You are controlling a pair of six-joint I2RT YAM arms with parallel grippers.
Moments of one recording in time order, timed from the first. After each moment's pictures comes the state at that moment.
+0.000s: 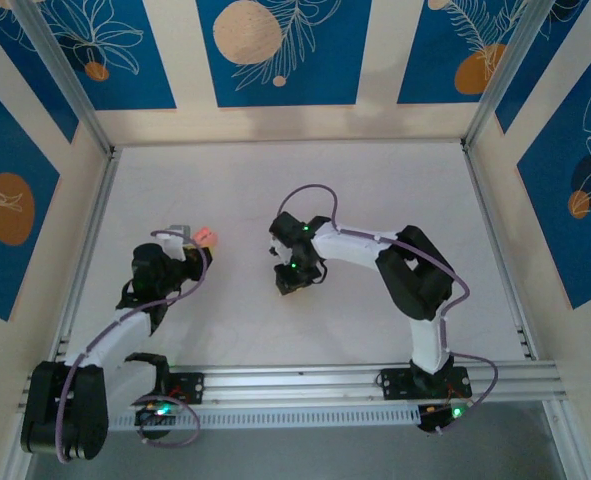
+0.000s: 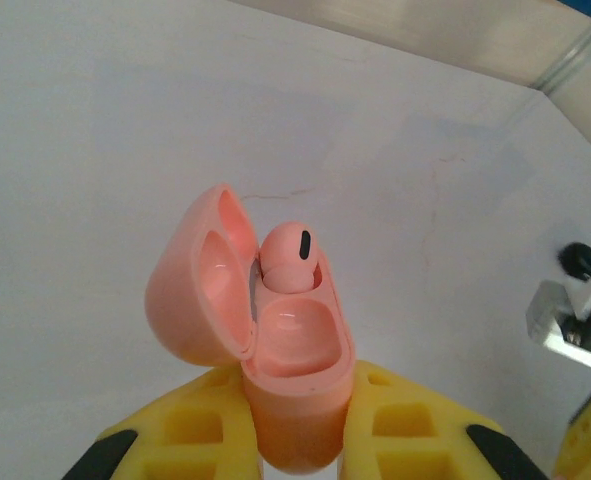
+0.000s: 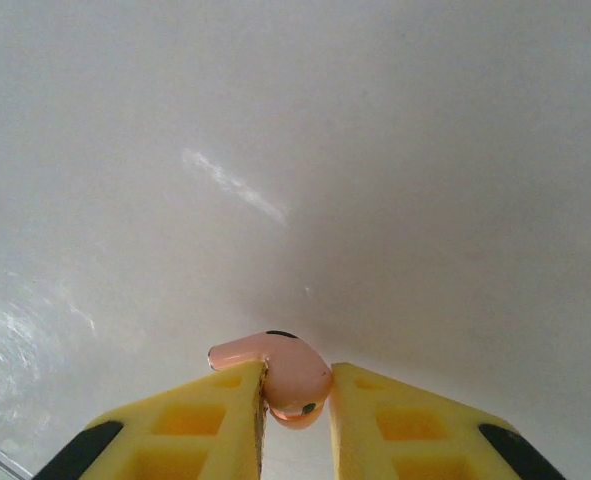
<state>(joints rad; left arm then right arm) -0.11 1.01 0.29 0.31 0.41 -0.29 0.81 1.94 1.32 -0.80 -0.28 0.31</state>
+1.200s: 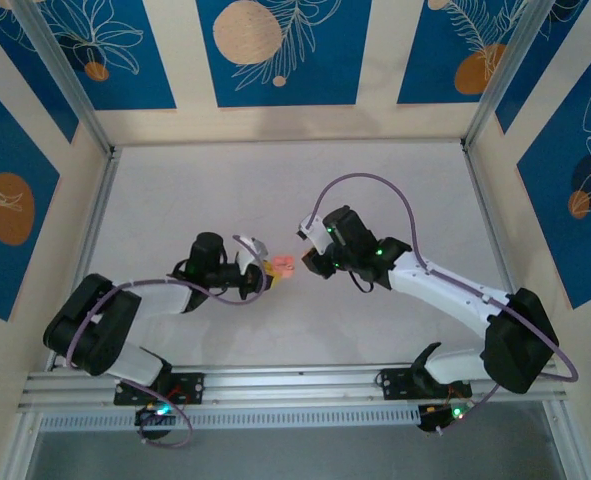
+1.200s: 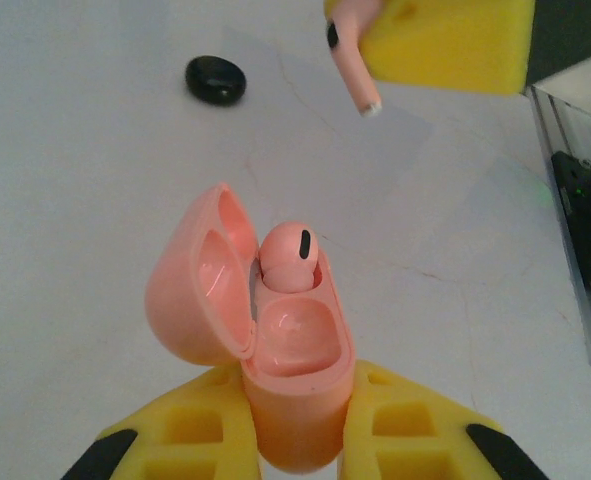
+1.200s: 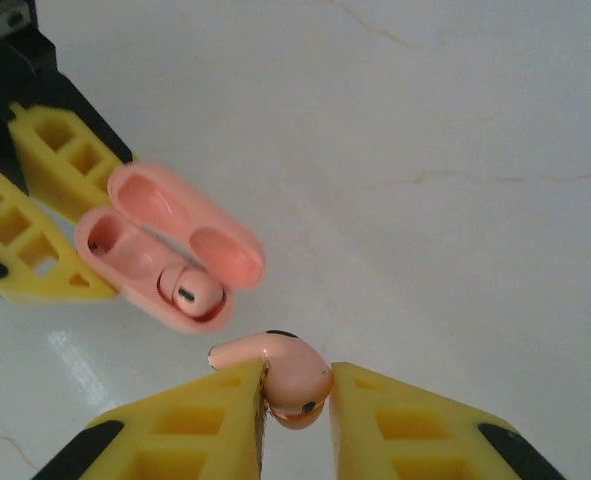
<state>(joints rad) -0.50 1.47 0.47 0.49 0.80 0.08 0.74 1.31 0.92 -0.41 -0.08 -0.08</state>
